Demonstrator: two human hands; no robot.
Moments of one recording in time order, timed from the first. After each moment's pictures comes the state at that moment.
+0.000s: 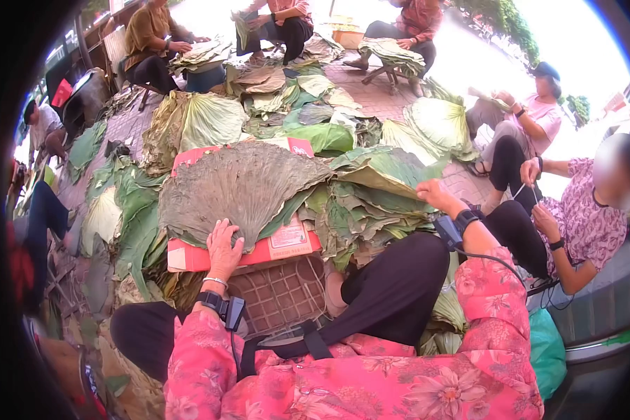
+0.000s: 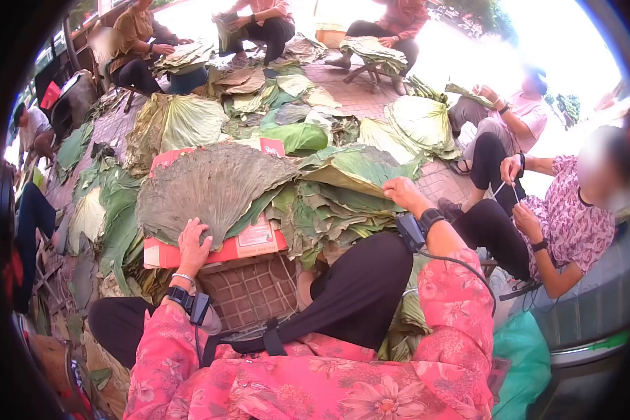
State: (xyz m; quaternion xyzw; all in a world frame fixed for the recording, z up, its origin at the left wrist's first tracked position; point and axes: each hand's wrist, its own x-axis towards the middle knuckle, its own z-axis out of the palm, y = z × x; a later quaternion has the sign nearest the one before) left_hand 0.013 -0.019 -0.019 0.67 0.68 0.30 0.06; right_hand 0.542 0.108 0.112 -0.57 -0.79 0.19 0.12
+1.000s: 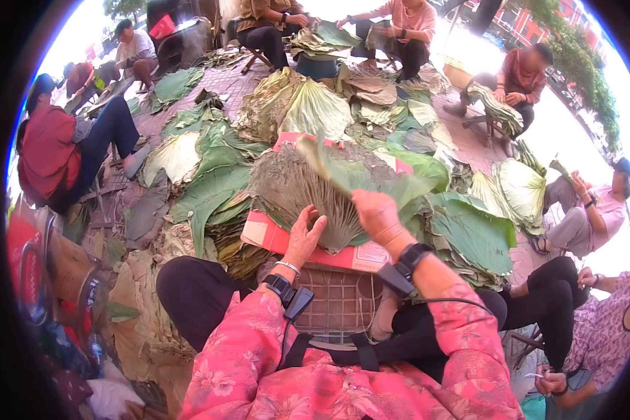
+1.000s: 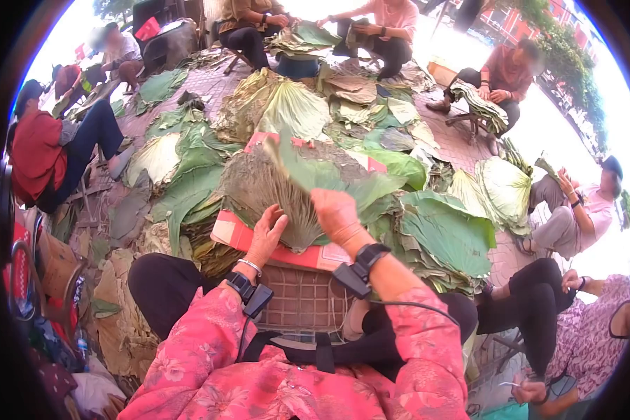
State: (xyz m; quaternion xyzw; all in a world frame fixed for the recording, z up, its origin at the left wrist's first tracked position) left_hand 0.009 -0.015 0.002 0.44 0.62 0.58 0.28; right_hand 0.170 0.085 0.090 -0.25 -0.92 -0.07 0.30
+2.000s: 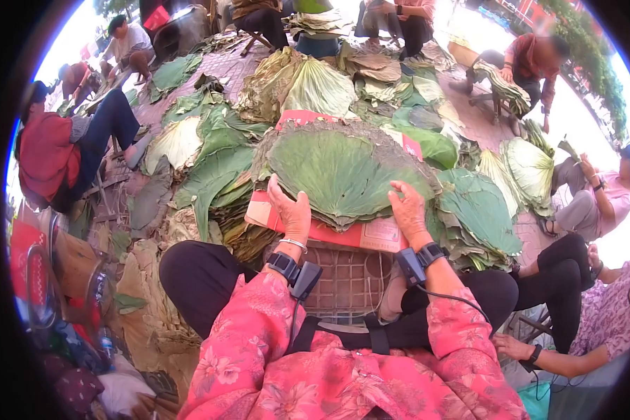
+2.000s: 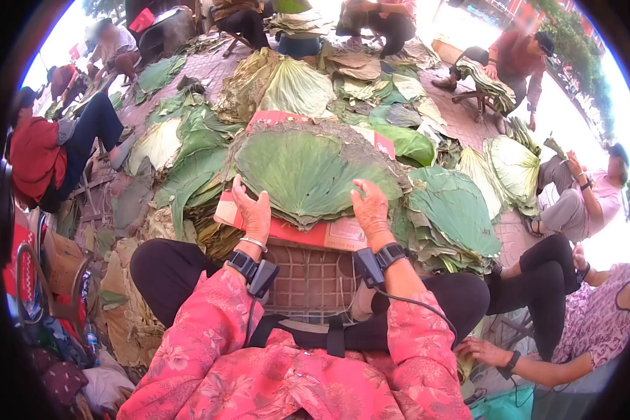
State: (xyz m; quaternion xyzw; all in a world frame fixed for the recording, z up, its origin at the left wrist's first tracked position) left_hand -0.003 -0.008 0.005 0.33 0.72 0.61 -0.04; right_hand 0.226 0.084 0.030 -0.46 -0.76 0.25 0.39
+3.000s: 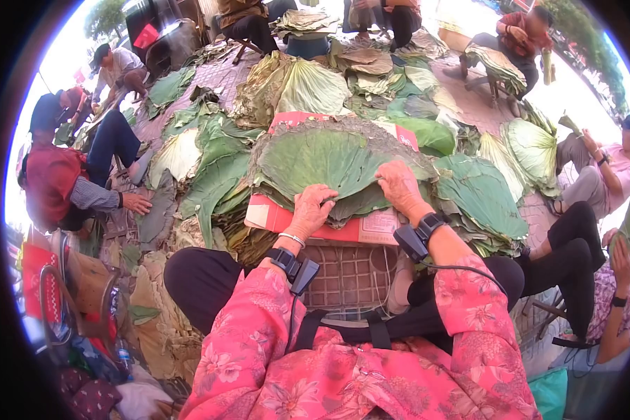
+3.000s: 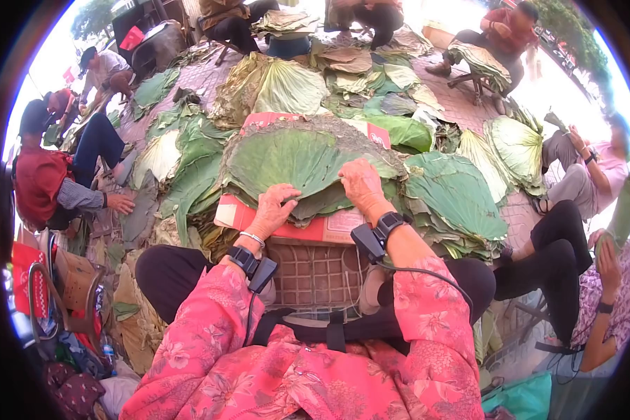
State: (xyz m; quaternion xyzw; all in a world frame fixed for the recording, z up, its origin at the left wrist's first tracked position) left_hand 0.004 -0.006 0.002 0.65 0.64 0.38 0.14; right_hand 0.222 0.115 0.043 -0.33 -0.88 0.07 0.33
